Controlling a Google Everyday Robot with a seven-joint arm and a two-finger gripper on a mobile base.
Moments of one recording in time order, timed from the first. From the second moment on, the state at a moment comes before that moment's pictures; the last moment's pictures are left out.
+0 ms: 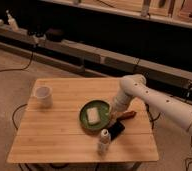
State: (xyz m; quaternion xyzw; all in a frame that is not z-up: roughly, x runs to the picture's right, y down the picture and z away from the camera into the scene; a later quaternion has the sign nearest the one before) arm 0.144 0.140 0.830 -0.21 -0.32 -0.49 0.78
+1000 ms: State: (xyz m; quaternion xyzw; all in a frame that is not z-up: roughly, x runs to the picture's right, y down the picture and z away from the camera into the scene) arm 0.050 0.066 0.904 -0.20 -0.35 -0.48 0.78
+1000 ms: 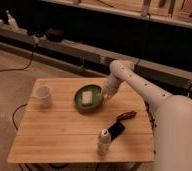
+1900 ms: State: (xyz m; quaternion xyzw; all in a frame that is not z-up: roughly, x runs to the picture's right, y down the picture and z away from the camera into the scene) arm -0.075 0.144 0.834 -0.16 -0.45 -0.66 0.59
